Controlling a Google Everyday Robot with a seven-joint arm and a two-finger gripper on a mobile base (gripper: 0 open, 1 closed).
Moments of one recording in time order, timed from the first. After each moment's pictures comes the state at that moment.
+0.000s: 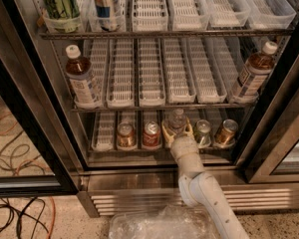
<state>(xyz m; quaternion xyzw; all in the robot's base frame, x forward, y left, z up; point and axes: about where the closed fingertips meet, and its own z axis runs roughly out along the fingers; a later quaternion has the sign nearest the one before) 0.675 -0.124 0.623 -0.10 0.64 0.03 0.76</state>
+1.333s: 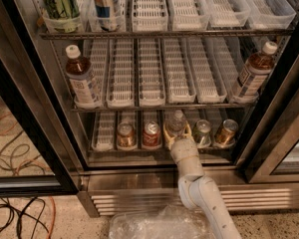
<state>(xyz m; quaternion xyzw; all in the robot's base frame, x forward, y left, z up) 0.669 -0.123 0.627 -0.10 0.61 0.03 0.79</state>
